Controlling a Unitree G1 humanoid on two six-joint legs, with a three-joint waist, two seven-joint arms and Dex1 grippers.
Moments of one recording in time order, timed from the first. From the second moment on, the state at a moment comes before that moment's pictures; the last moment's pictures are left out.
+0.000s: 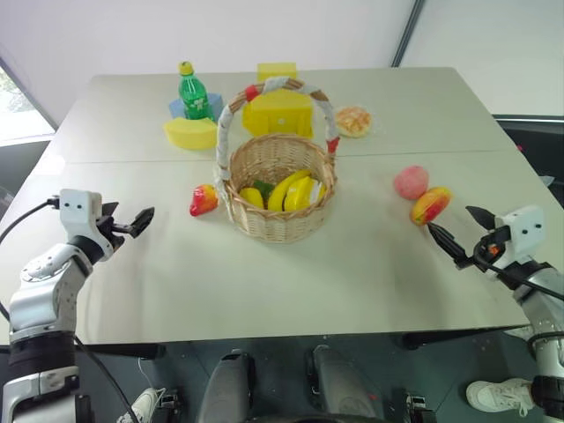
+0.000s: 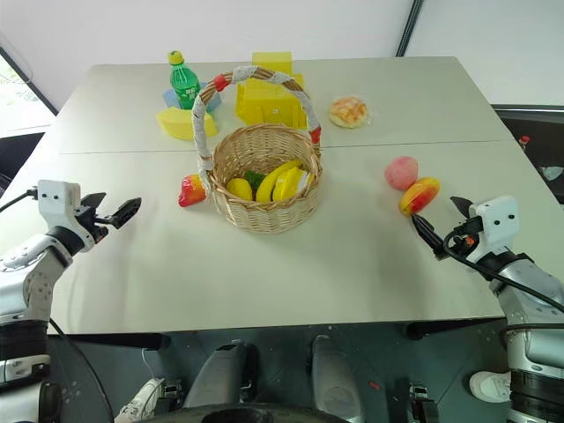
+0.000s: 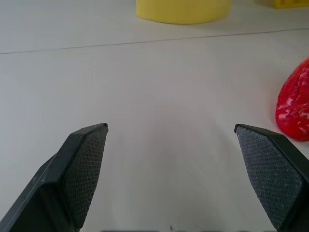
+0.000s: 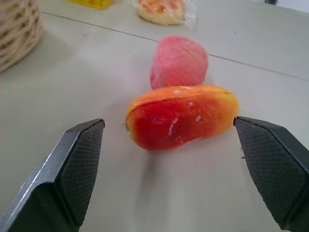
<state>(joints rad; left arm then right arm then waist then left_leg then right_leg) -0.25 0.63 0.38 0.15 -0.41 0.42 -0.57 0.04 -0.65 -0.44 -0.17 0.43 0.28 0.65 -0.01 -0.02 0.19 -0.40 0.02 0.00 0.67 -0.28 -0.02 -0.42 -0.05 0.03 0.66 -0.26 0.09</state>
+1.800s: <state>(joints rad) -0.56 0.75 0.16 0.00 -0.47 0.56 -1.06 -0.14 -0.70 0.03 -0.72 0.48 0.55 0.65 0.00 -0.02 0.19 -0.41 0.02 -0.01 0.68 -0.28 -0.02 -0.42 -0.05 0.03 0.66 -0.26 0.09</state>
